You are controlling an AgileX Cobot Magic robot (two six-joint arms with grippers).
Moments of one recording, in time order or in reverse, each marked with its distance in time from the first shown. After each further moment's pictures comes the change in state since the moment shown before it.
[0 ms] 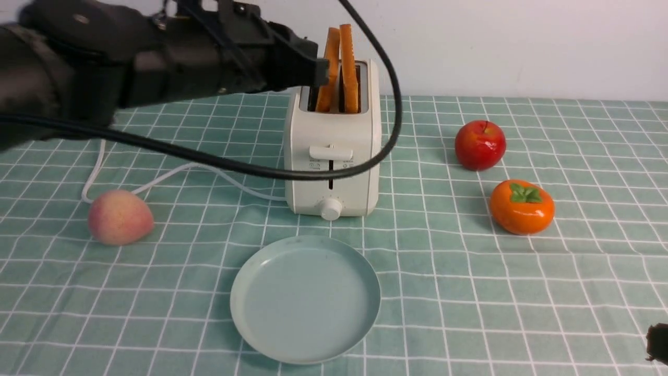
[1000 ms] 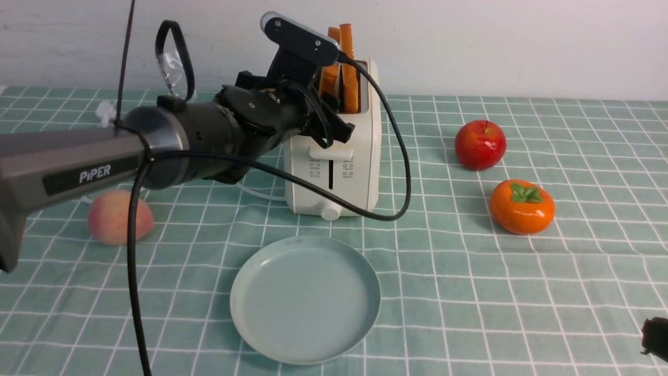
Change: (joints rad) right arm 0.000 0.000 0.004 0.023 -0.017 0.000; left arm -0.044 0.363 -0.174 0.065 -0.289 0.237
